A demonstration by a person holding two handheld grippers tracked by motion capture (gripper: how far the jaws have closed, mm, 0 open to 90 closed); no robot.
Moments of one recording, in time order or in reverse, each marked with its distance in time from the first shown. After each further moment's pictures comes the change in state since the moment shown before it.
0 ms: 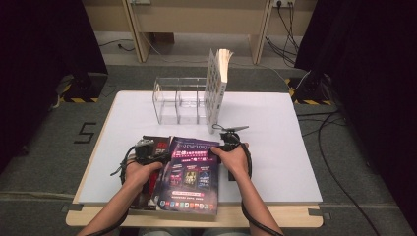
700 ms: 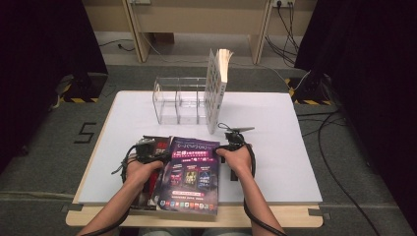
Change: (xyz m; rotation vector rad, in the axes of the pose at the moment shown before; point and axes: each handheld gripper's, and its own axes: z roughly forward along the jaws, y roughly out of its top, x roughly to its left) left arm -0.001 0.004 0.002 0.036 0.014 -0.024; right arm -0.013 -0.001 -0.005 -0.019 0.040 0.063
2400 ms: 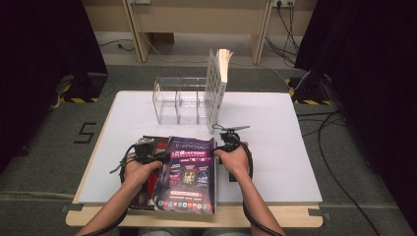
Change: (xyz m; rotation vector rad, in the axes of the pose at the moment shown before) left arm 0.002 0.001 -0.006 -0.006 0.004 0.032; right arm 0.019 -0.003 -0.006 0.008 0.020 -0.100
